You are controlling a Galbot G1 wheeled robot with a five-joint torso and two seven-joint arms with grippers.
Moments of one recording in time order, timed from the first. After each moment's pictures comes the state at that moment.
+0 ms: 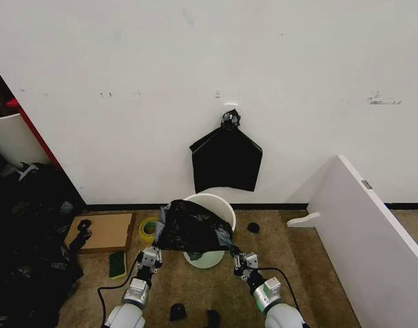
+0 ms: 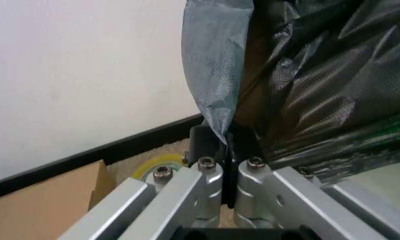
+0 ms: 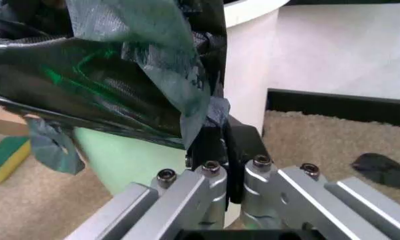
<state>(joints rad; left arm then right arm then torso) 1.35 -1.21 -0.27 -1.45 -0.01 -0.34 -0.18 -1.30 1.23 0.05 1.46 0.34 0.29 -0.04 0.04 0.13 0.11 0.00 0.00</state>
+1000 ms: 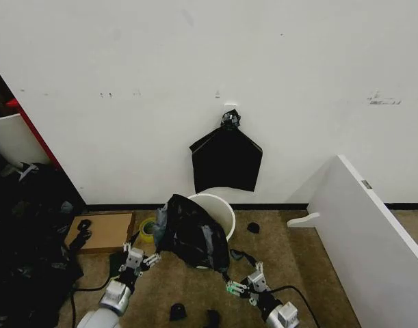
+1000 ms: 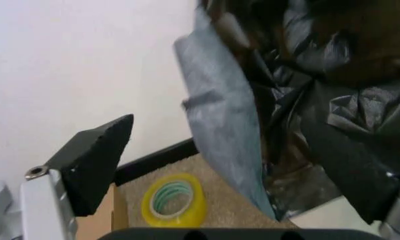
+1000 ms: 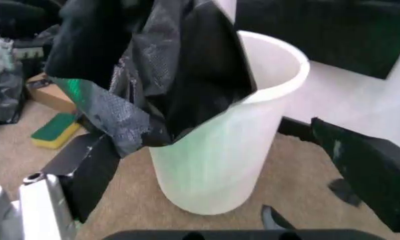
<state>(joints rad) 1.54 -1.03 -0.33 -1.71 -0.11 -0.36 -0.10 -1.61 1.06 0.09 1.90 0.15 0.20 0.05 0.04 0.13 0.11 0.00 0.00</state>
